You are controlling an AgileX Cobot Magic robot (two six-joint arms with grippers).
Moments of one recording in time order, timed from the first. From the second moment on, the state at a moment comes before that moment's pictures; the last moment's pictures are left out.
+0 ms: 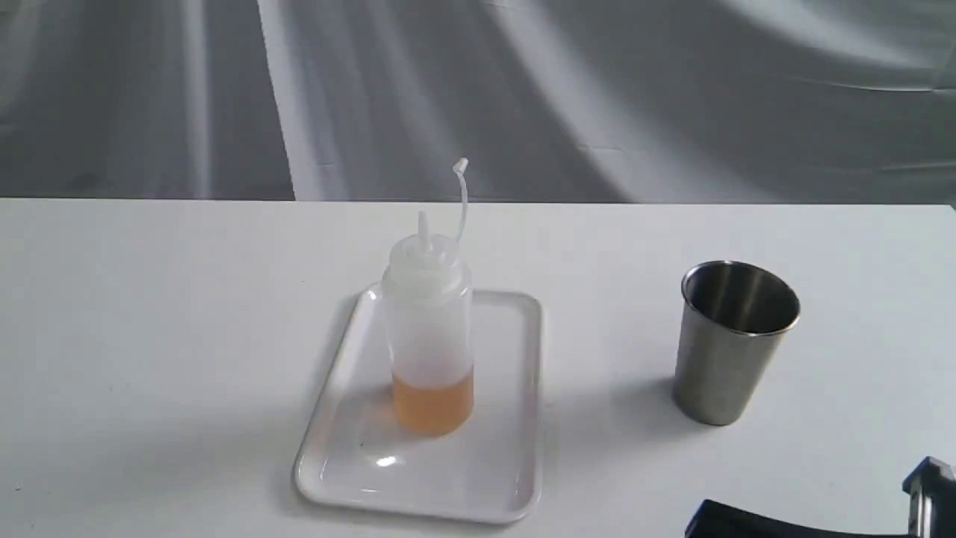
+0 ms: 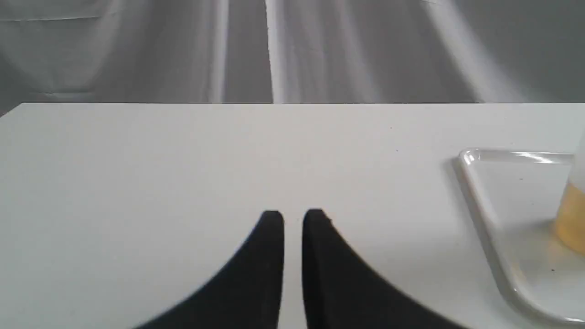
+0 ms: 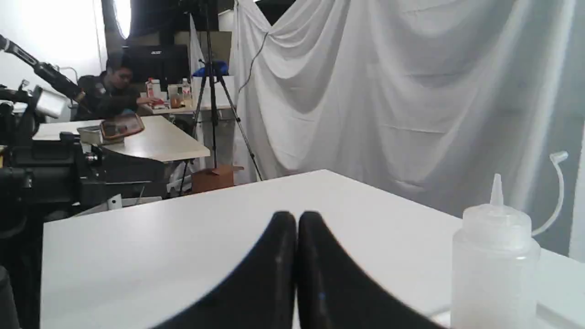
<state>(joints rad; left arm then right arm) 0.06 0.00 0.00 -0.03 0.27 0.04 0.42 0.92 0.00 -0.52 -1.03 0.38</state>
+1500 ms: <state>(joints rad) 0.06 0.00 0.00 -0.03 0.27 0.04 0.43 0.74 0.00 -0.49 -0.94 0.38</state>
